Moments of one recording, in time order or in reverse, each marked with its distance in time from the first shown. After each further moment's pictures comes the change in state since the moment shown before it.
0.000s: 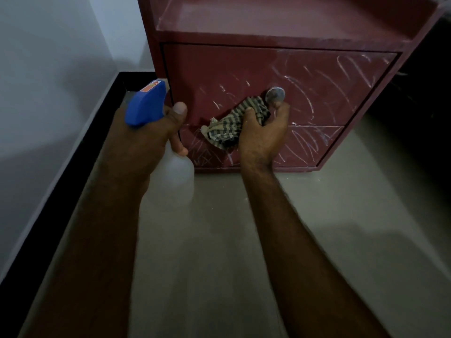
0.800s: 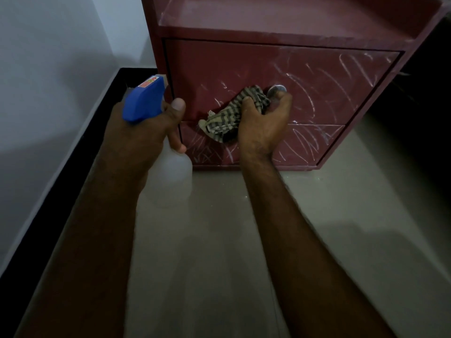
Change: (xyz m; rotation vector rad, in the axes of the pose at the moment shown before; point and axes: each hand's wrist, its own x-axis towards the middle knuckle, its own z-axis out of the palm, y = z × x) left_hand 0.007 -0.010 -0.004 0.022 0.042 -0.047; right_hand 0.006 -0.009 0.006 -0.002 -0.014 -0.009
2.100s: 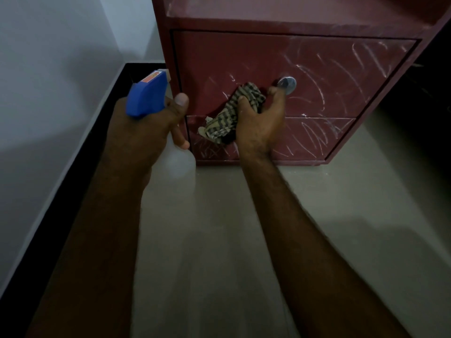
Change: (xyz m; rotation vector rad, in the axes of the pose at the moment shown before) left_hand -0.002 -0.004 -0.007 -0.027 0.005 0.014; right_hand -0.004 0.020 0.012 -0.037 -0.077 -0.038
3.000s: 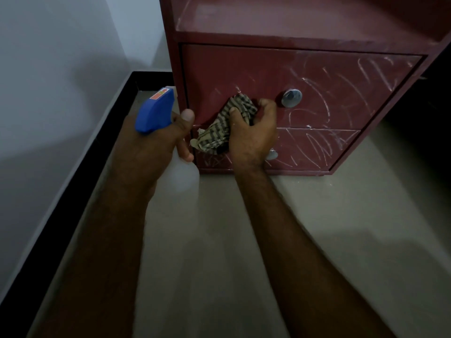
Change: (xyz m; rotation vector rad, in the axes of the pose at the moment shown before) left_hand -0.005 0.005 0.000 0.023 0.011 0.004; right_hand -0.012 0.003 0.016 -0.019 -0.033 -0.023
